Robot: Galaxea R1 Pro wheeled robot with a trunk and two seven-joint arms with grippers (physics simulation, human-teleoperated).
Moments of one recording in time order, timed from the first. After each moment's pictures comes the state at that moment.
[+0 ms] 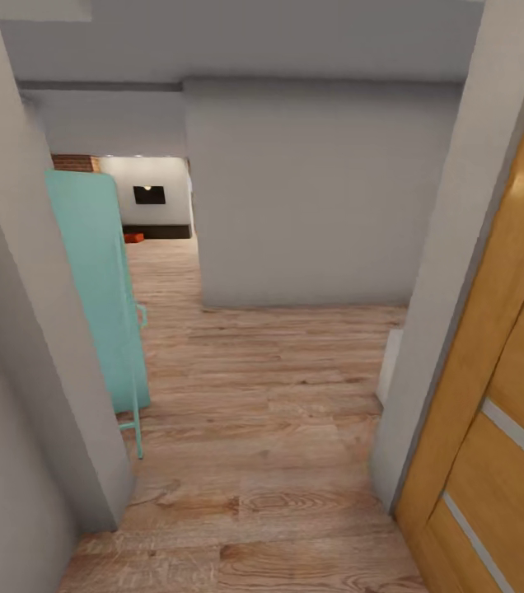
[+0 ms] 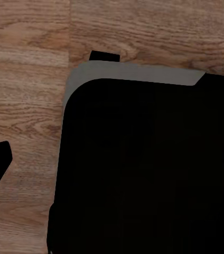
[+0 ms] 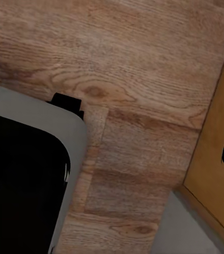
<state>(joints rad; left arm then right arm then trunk) 0.00 0.01 0.02 -0.13 0.14 -0.01 0.01 -0.13 -0.09 0.65 0.03 -0.33 -0.17 -0.01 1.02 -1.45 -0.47</state>
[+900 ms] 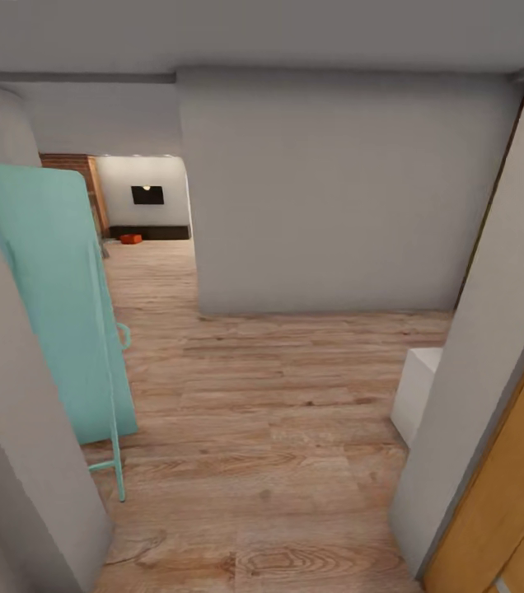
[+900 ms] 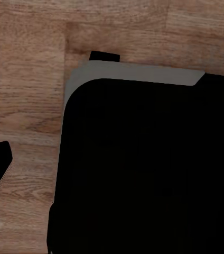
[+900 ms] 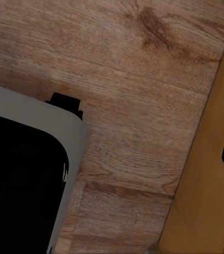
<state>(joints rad) 0.00 0.01 0.02 -0.13 0.14 -0.01 0.01 -0.13 -0.09 0.65 0.03 -0.33 -0.17 -0.02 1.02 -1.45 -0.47</state>
